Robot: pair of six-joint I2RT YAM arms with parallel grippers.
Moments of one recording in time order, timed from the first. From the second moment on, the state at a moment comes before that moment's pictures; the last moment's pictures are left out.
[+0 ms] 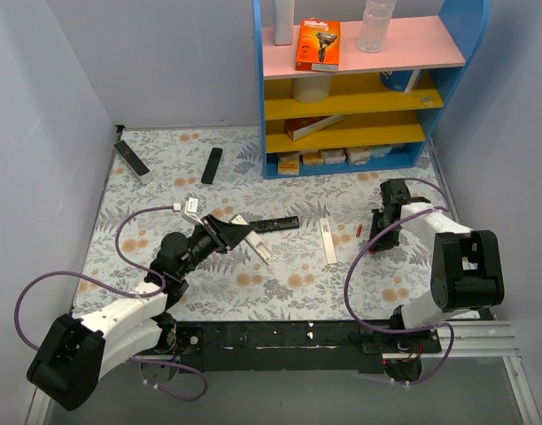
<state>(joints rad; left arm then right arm) -0.52 0.92 0.20 0.72 0.24 -1.01 0.11 1.52 0.83 -0.61 -0.03 0.31</state>
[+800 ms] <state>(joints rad) -0.52 0.98 0.20 0.74 0.25 -1.00 0.22 1.51 0.82 -0.61 0.09 0.34</state>
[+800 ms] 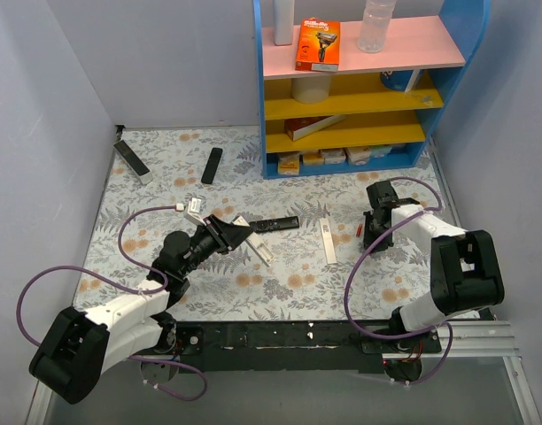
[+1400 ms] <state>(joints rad) -0.52 1.01 0.21 0.79 0.29 -1.00 0.30 1.49 0.81 -0.65 0.05 0.31</state>
